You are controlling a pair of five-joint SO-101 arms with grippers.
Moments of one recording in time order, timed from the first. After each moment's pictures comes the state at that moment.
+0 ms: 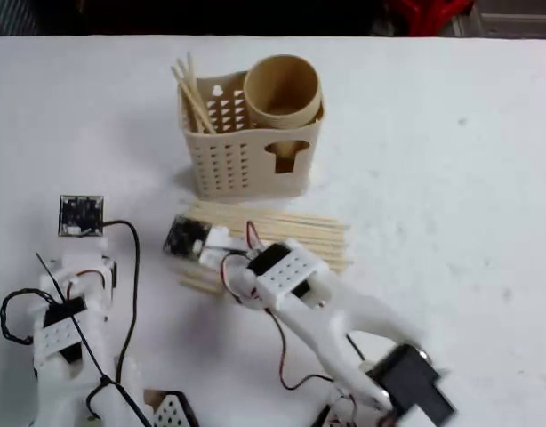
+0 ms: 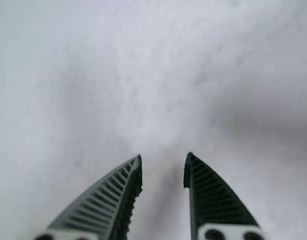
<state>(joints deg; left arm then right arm) -32.6 -46.2 86.4 22.0 -24.0 -44.5 -9.0 46.8 41.4 33.5</state>
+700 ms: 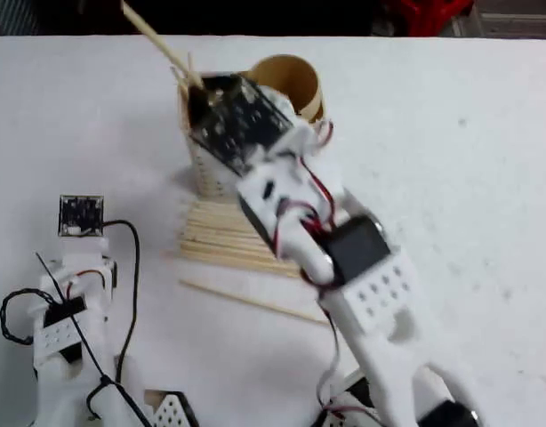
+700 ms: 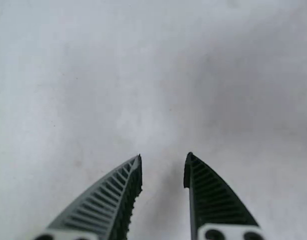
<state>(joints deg) -32.6 -46.2 86.4 22.0 -24.0 -37.7 -31.7 10.1 35.1 26.6</state>
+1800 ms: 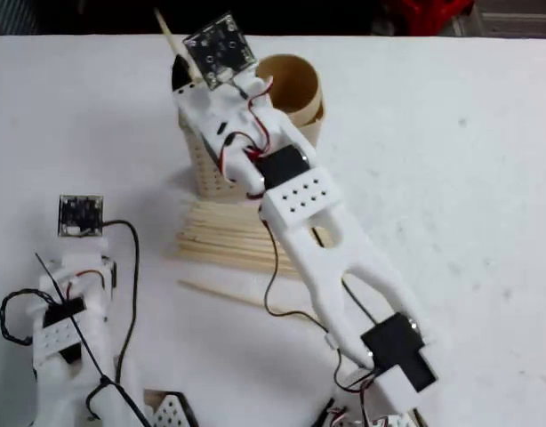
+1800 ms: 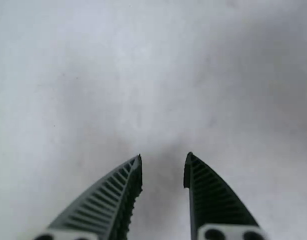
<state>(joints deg) -32.6 -46.2 86.4 22.0 -24.0 -34.1 -0.1 1.6 16.6 9.8</state>
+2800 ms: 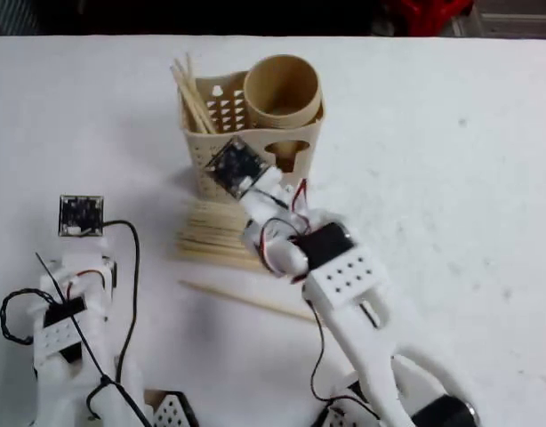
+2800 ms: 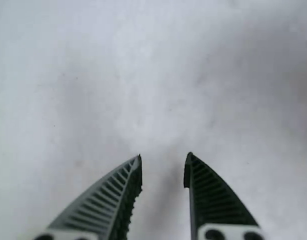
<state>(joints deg) -32.6 -46.2 86.4 22.0 -24.0 -34.5 -29.5 39.6 52.5 21.7</state>
